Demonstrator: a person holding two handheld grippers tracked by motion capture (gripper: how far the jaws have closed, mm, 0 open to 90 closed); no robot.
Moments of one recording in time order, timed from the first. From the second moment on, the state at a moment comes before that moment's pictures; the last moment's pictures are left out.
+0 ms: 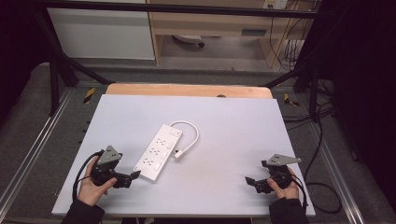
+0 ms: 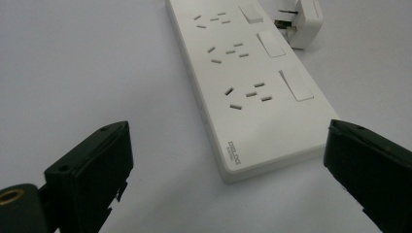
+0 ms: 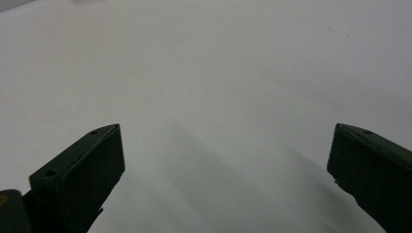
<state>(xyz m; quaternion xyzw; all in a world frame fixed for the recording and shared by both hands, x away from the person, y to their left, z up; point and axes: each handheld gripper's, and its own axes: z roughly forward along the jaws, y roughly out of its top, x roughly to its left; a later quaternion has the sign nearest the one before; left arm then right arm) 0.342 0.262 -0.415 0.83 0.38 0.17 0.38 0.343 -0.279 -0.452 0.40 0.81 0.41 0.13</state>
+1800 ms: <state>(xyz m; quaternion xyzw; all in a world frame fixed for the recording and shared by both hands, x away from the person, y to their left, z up) 0.370 0.226 -0.390 0.83 0.36 0.18 0.38 0.343 -0.279 -0.453 0.40 0.81 0.41 0.13</state>
